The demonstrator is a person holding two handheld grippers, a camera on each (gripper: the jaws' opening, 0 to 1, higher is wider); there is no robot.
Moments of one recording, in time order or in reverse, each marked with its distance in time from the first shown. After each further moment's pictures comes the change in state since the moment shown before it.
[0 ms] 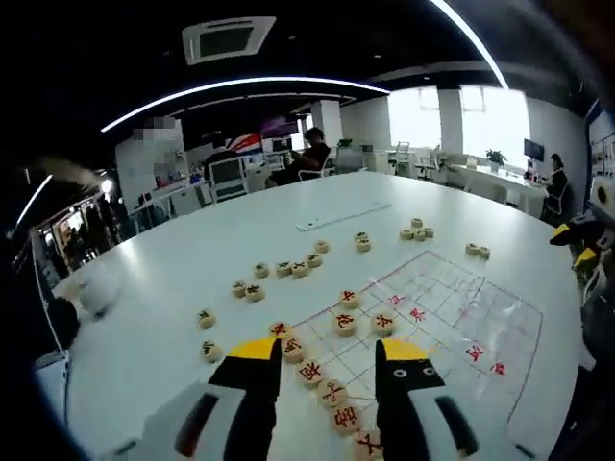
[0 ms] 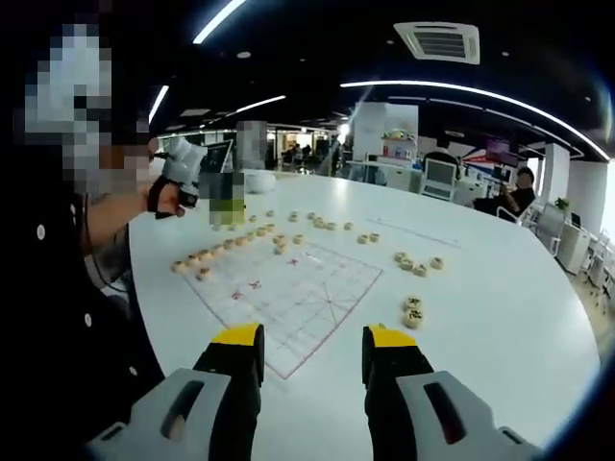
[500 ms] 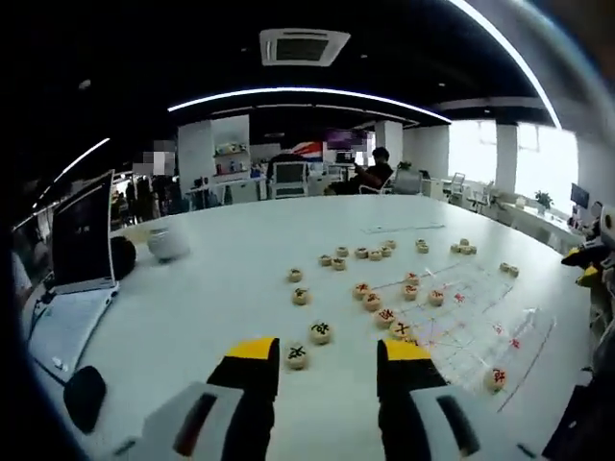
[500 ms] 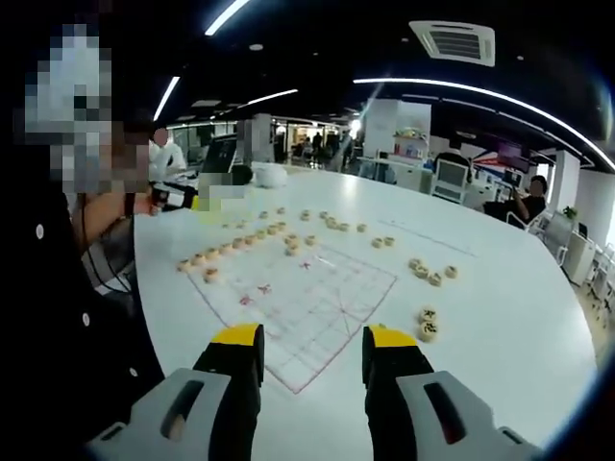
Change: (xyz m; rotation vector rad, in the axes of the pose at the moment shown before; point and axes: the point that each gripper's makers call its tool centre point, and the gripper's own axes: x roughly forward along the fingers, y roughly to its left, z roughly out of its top) left arm -0.069 0.069 -0.054 -0.172 -0.047 0.170; right arm 0.016 0.015 0.010 -0.042 0.030 0.035
